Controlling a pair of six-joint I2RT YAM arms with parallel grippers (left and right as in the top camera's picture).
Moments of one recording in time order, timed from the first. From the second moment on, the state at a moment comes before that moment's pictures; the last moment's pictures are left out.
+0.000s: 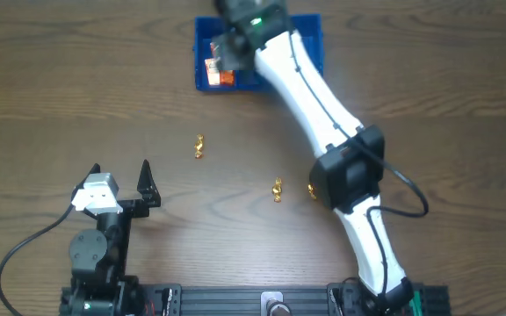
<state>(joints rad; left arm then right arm) -0.09 0.01 0.03 -0.13 -0.08 -0.16 0.59 2.37 2.44 -1.23 0.16 0.39</state>
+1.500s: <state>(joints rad) -0.09 0.01 0.03 -0.13 -0.08 -0.16 0.85 2.49 2.19 -1.15 0.10 0.77</state>
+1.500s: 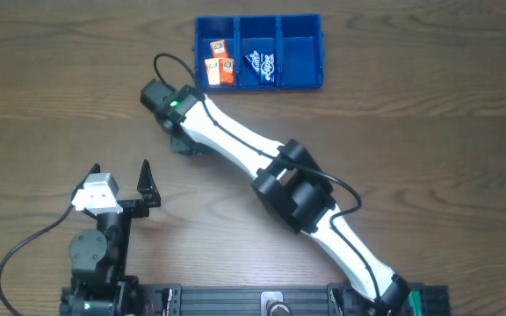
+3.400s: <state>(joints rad) -0.09 0.01 0.03 -0.13 -0.08 -0.16 0.70 1.73 1.08 -0.81 0.02 0.64</state>
